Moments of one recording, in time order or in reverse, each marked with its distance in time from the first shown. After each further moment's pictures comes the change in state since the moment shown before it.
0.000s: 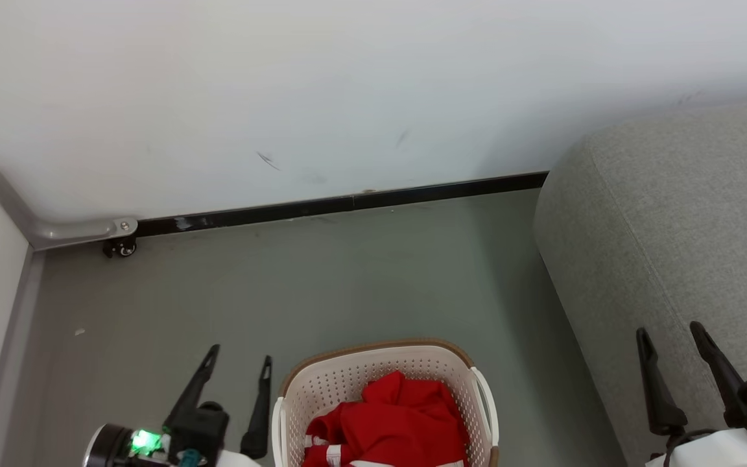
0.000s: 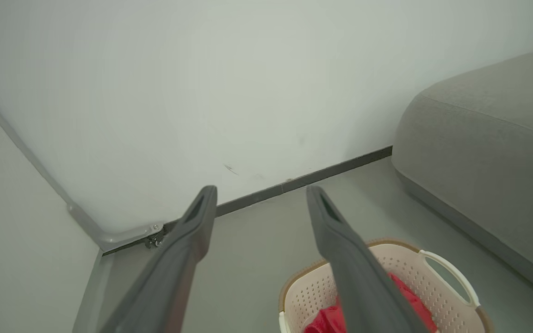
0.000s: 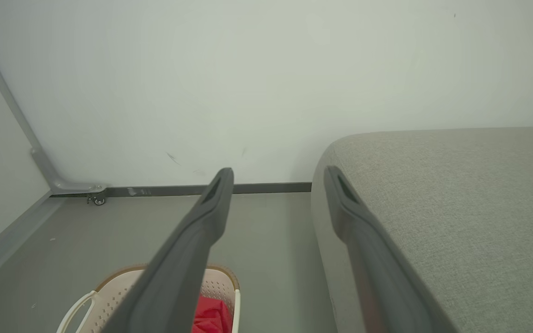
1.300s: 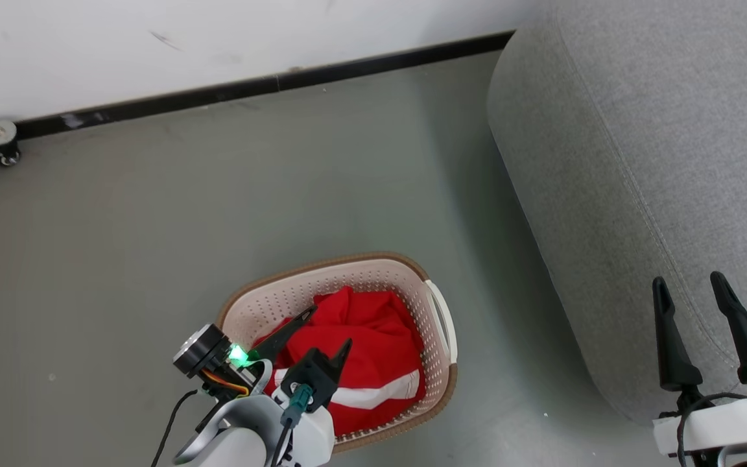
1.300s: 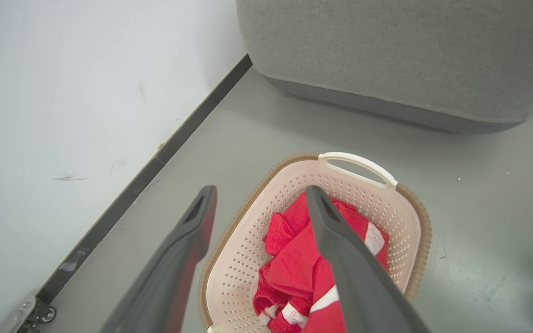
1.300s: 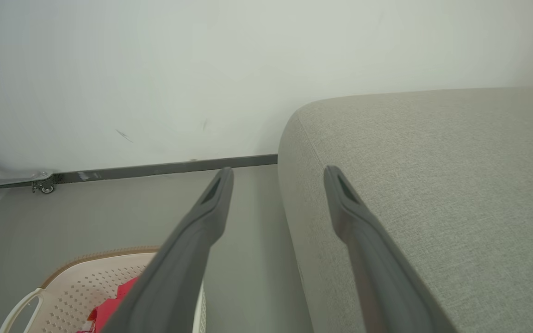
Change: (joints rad) left arm -0.349 -0.033 -0.257 0.307 0.214 -0.193 0.087; right arm -0.059 0.014 -0.023 -0.084 0.018 0.000 -0.012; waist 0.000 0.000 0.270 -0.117
